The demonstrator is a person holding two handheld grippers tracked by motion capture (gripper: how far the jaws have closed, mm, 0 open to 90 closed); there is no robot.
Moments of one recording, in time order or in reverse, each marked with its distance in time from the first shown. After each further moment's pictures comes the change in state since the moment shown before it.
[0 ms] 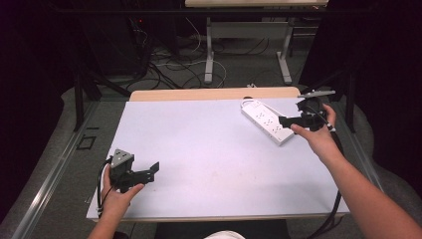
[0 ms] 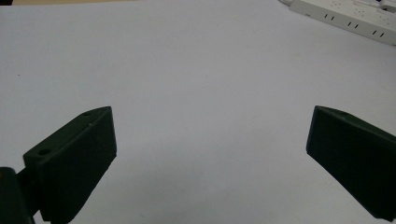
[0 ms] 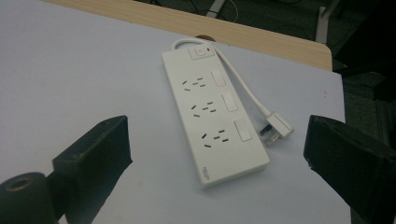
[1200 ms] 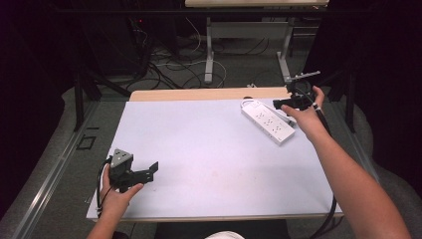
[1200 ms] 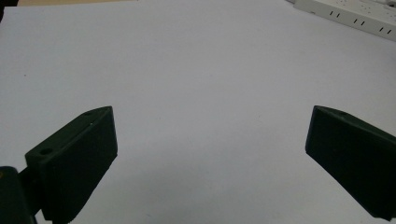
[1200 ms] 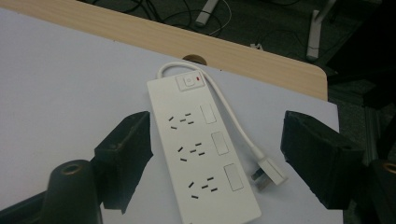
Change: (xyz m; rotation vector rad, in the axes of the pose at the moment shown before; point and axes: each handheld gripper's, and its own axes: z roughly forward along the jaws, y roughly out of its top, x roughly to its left) left arm 0.003 -0.001 0.001 0.003 0.013 0.010; right arm -0.002 0.046 0.043 0.028 -0.030 -0.024
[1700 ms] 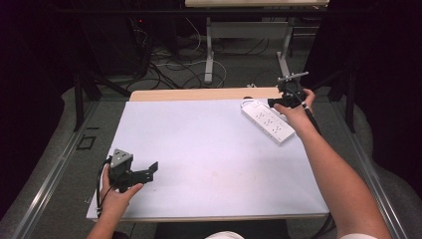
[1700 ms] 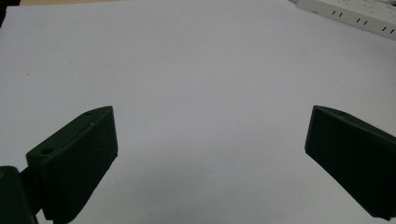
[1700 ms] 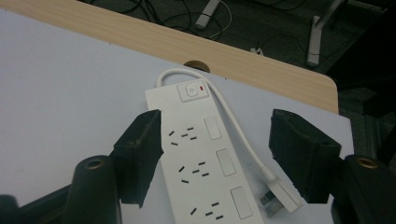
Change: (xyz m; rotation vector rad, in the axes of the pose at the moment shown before) left arm 0.001 -0.001 0.000 -0.002 0.006 -0.002; right arm 0.007 0.004 0.031 -0.018 -0.006 -0.026
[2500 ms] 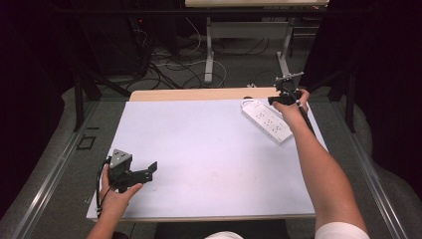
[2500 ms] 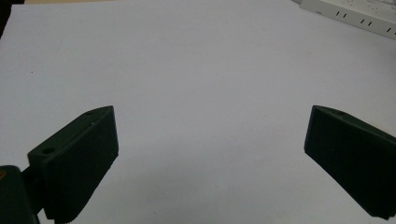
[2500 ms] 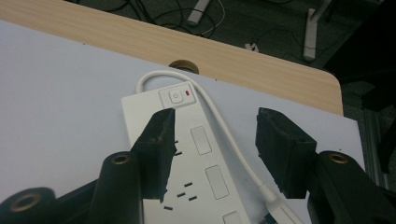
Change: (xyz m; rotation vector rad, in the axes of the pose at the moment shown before) left arm 0.002 -0.001 0.000 -0.002 0.007 -0.009; right arm -0.011 -0.001 0.038 0.023 -0.023 0.044
